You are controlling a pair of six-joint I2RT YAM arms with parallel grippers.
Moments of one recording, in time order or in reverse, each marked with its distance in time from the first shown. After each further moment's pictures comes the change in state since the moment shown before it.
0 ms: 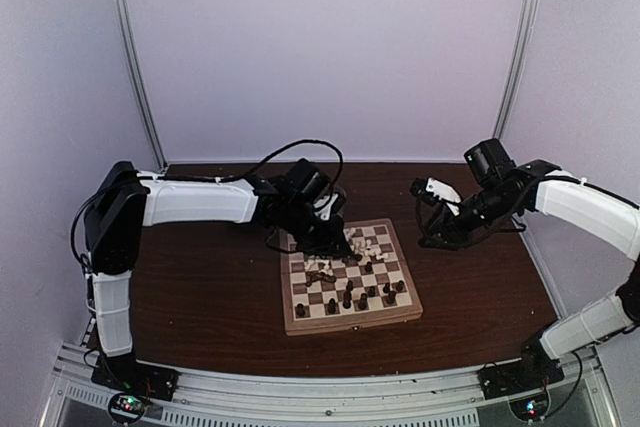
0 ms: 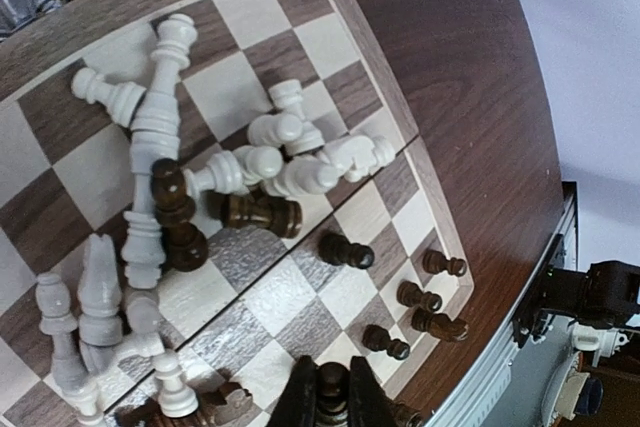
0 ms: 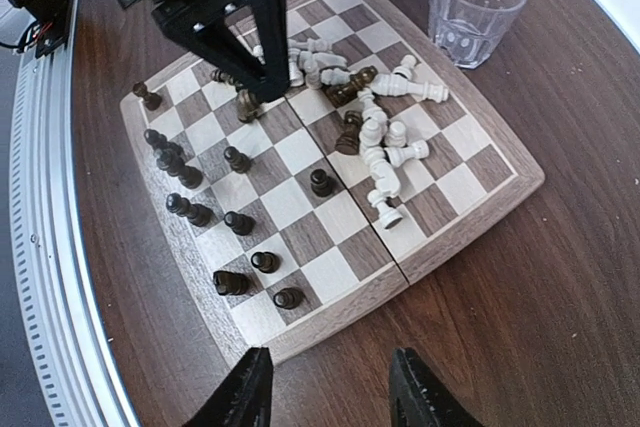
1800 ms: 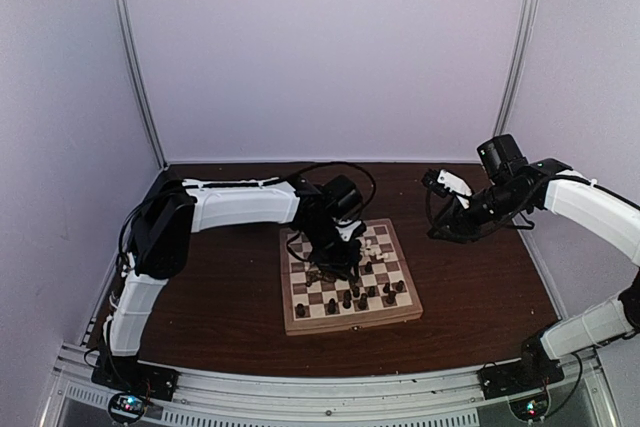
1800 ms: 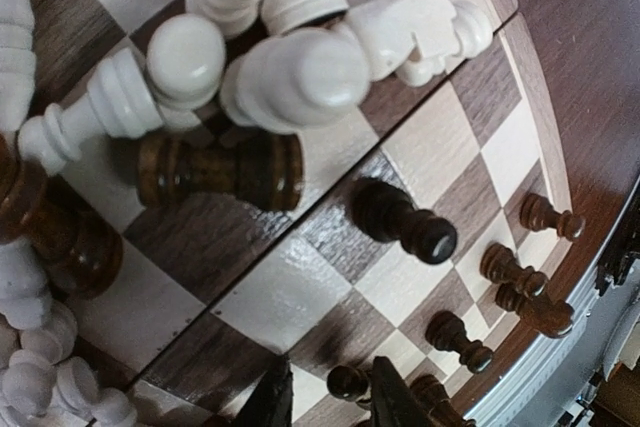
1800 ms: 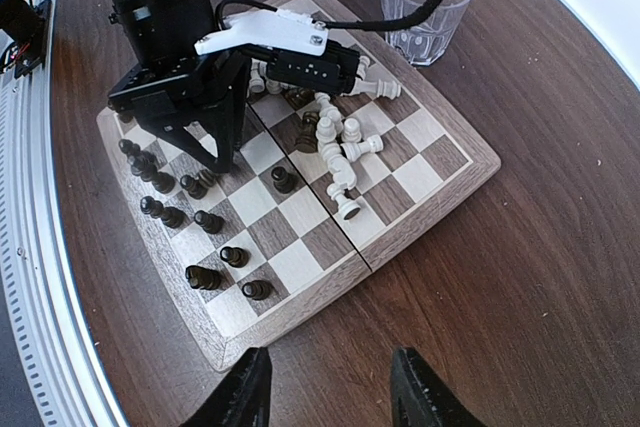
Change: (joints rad) left arm -0.059 0.264 0.350 -0.415 -0.014 0.162; right arm -0.055 -0.030 0.001 0.001 0.014 0.005
